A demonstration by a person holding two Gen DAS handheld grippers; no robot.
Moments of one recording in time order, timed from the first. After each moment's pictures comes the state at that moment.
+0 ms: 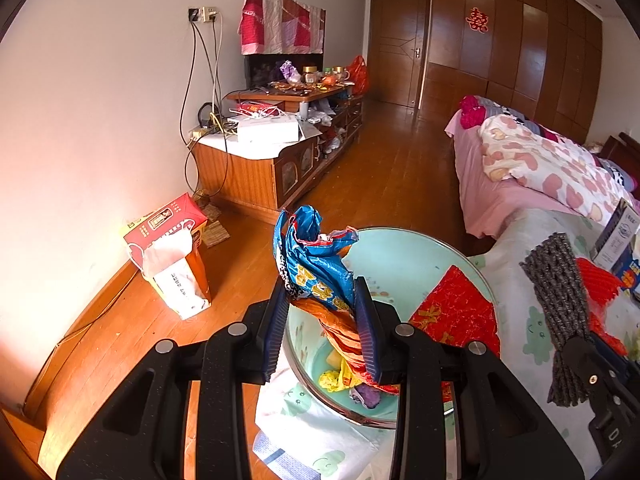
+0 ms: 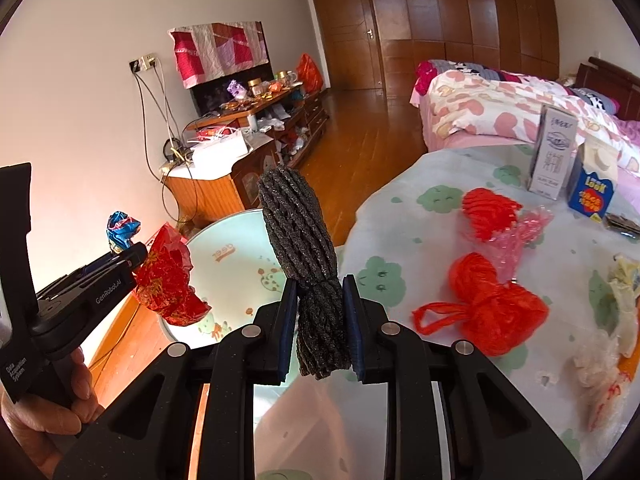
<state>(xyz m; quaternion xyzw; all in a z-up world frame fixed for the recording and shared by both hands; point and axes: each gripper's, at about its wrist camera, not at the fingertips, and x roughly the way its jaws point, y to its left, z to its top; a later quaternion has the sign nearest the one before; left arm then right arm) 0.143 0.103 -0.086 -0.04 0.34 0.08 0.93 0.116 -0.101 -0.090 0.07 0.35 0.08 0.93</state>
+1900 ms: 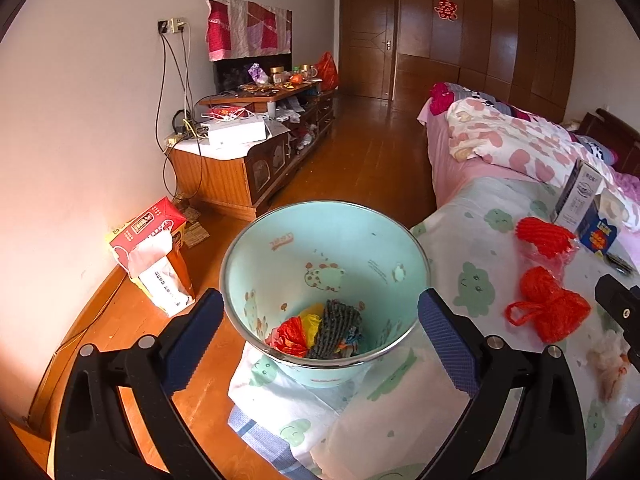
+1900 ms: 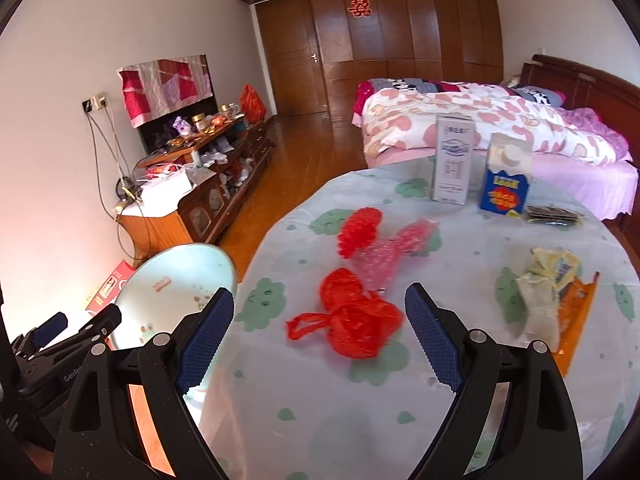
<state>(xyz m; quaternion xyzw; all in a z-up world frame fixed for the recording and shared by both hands) 0.099 0.037 -0.077 -0.01 0.34 0.03 0.94 0.066 -0.192 -0.067 0.09 0.30 -0.04 0.95</state>
